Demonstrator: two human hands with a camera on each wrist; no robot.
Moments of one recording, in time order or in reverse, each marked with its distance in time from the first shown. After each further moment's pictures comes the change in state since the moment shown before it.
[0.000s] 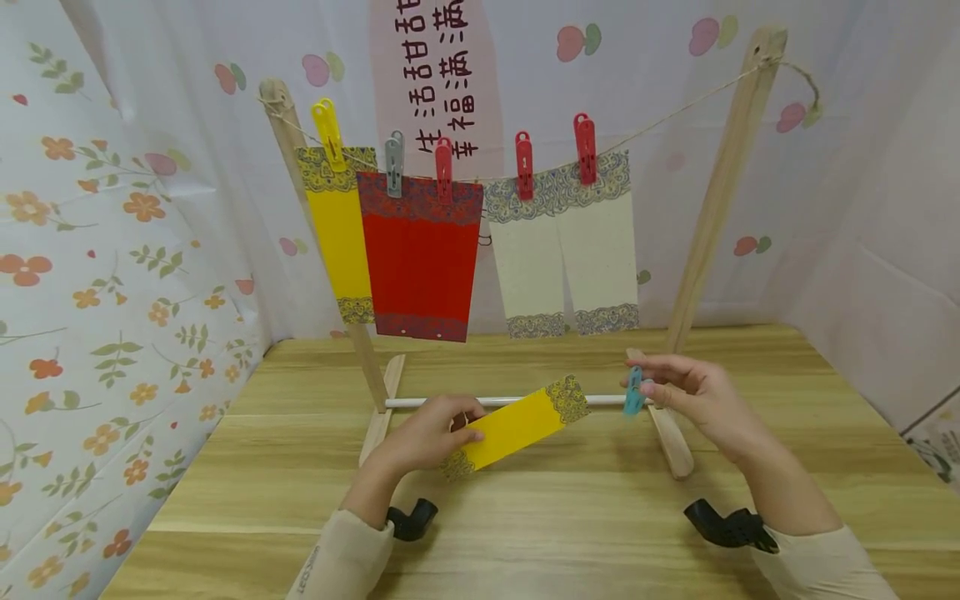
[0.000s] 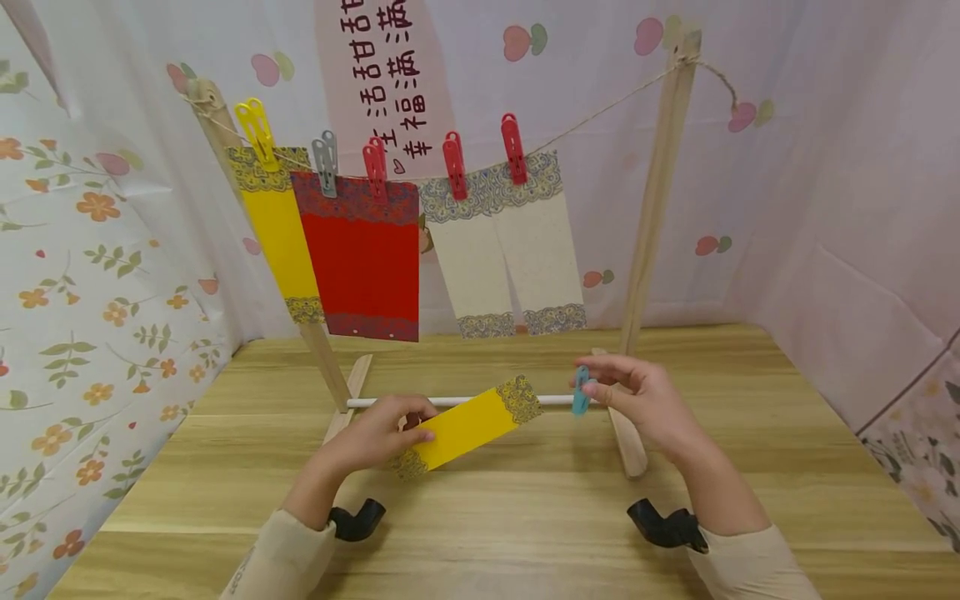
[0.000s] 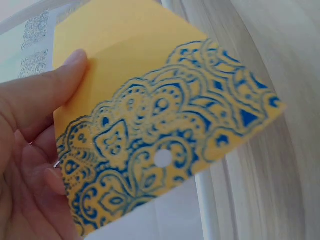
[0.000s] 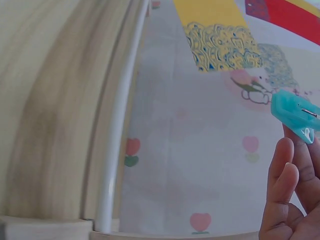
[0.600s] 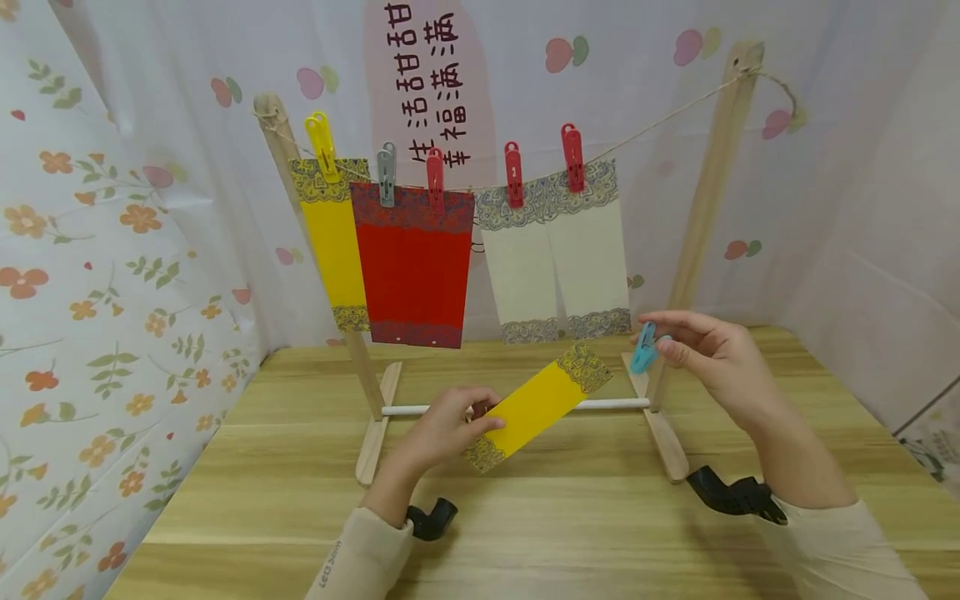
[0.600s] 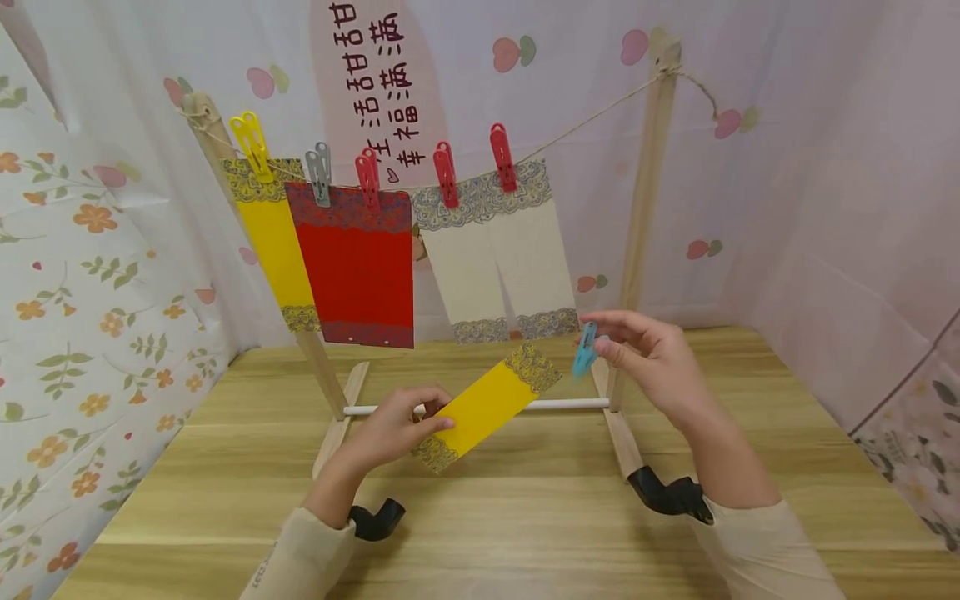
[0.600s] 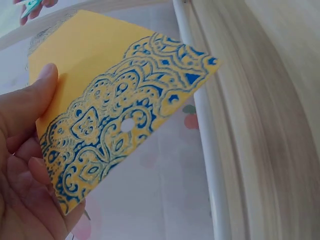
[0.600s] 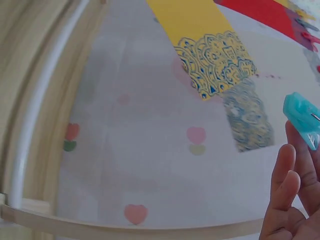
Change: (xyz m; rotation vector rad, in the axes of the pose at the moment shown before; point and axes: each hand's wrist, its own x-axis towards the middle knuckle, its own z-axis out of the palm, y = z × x) left_hand 0.020 0.020 0.010 -0.058 0.118 0.108; right_hand 0.013 -0.038 -0.024 0.029 0.128 -0.136
